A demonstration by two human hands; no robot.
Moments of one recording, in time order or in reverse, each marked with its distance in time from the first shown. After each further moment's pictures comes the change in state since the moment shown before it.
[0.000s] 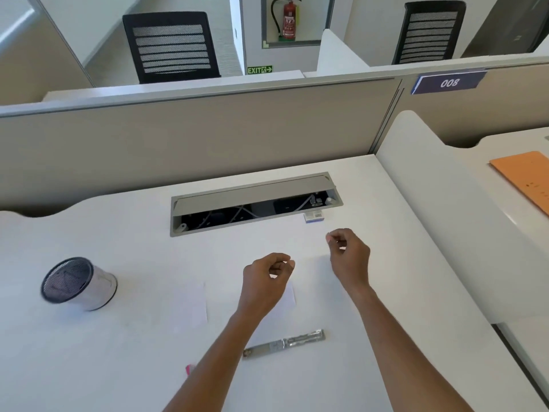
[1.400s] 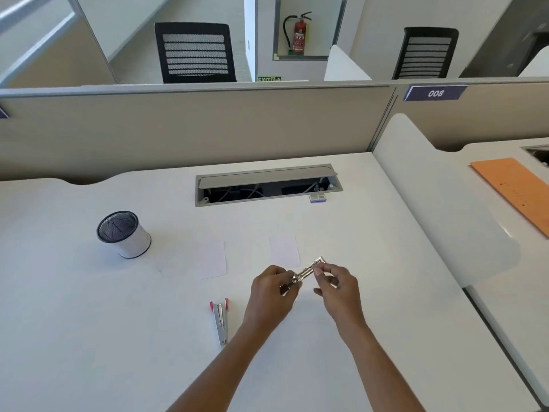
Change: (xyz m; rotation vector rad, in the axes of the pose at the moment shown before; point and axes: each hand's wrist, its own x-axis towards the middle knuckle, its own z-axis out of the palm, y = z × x) left_hand -0.132 -0.036 -0.011 0.241 0.083 0.339; right_hand -0.186 -0.057 -0.048 0.381 -0.170 0.319
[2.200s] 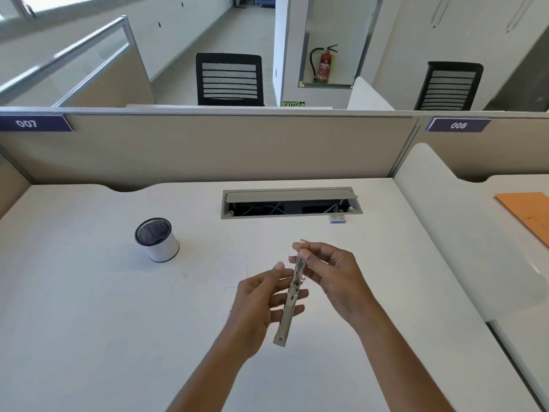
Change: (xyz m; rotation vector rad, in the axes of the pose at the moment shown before) left_hand -0.018 0.091 -0.126 -1.073 -0.078 -0.691; right_hand -0.016 -0.112 0.030 0.254 -0.479 -0.023
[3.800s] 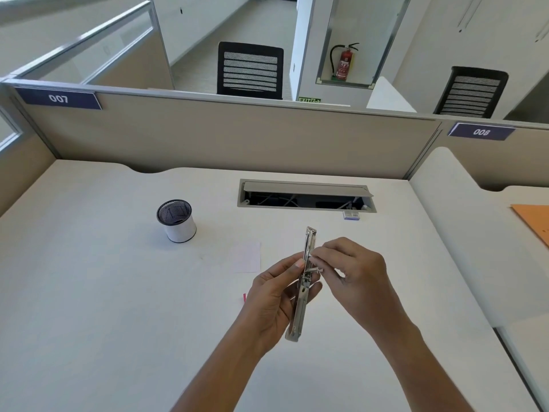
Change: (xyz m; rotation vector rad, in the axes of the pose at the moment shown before) left_hand -0.026 0.003 -0.007 -0.430 -0.074 -0.031; right_hand -0.047 -0.028 0.019 -1.099 0.005 -0.901
